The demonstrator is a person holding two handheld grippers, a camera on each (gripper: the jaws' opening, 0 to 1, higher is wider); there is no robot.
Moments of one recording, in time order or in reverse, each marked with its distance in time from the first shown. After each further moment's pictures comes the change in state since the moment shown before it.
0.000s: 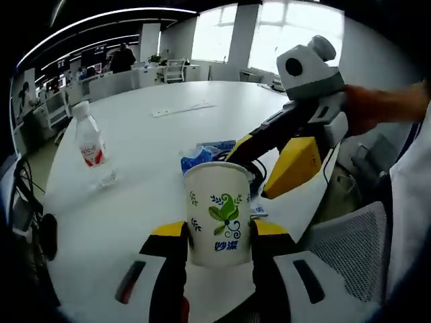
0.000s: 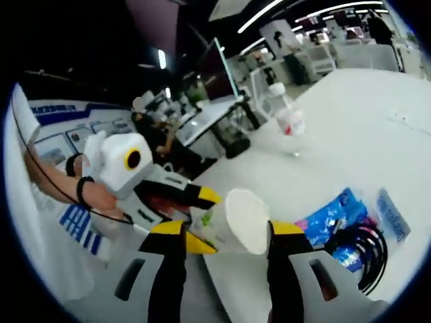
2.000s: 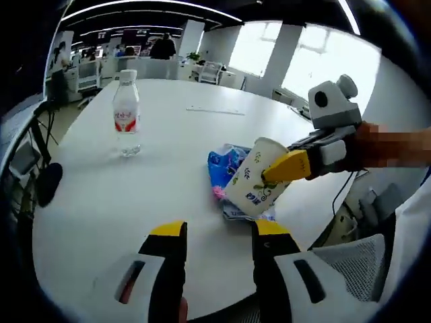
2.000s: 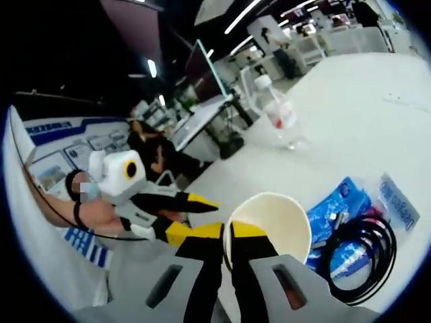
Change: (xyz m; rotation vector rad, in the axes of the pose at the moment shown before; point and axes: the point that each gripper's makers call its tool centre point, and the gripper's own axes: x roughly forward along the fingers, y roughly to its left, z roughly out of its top) left arm -0.018 0.037 -0.022 -0.339 -0.094 0.134; right arm 0.010 -0.021 0.004 0.071 -0.015 -0.043
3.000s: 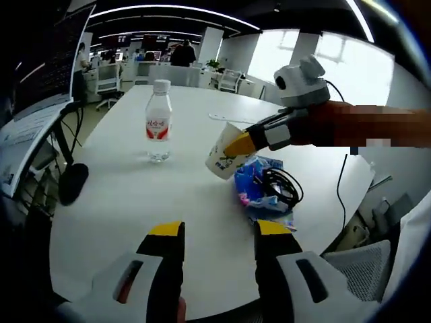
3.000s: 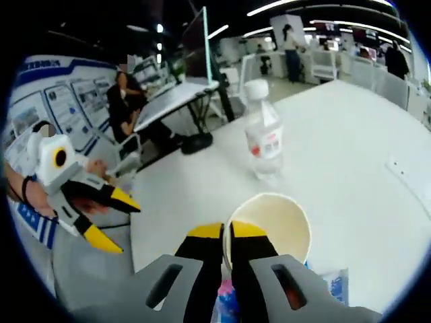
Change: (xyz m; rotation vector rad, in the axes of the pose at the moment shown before) left arm -0.016 0.020 0.013 0.047 -0.025 0.091; right arm 0.061 -0.068 0.063 -0.335 0.185 -0.184
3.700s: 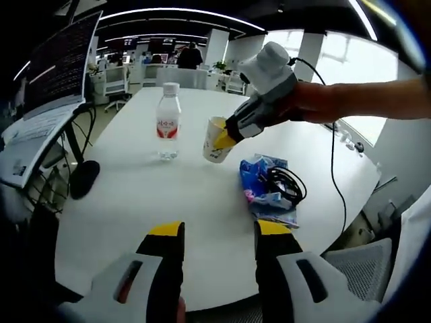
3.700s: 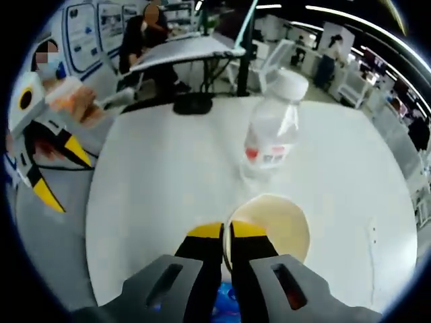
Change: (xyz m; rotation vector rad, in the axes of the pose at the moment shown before) left arm -0.015 0.005 -0.006 -0.024 -0.020 0.052; right arm 0.035 -0.029 0.003 -0.376 0.245 -0.069
